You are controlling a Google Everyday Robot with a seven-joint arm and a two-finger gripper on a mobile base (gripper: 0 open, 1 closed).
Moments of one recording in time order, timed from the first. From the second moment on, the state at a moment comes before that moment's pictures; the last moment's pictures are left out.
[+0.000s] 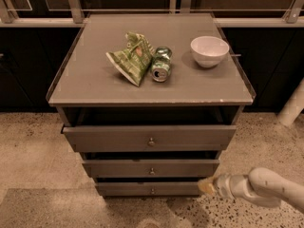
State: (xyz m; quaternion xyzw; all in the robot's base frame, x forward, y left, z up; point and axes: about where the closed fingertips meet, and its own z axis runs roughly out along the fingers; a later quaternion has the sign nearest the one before) arm 0.509 -0.234 0.377 -0.26 0.88 0.27 0.29
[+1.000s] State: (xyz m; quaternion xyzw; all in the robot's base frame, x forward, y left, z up) arm 0.444 -0.267 0.395 -0.23 0.90 0.29 0.24
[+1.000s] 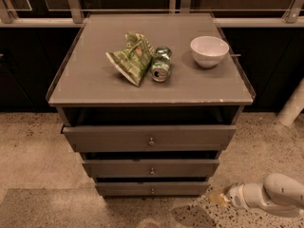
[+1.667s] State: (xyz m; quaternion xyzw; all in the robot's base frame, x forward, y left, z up) arm 0.444 -0.267 0.395 -0.23 0.90 0.29 0.24
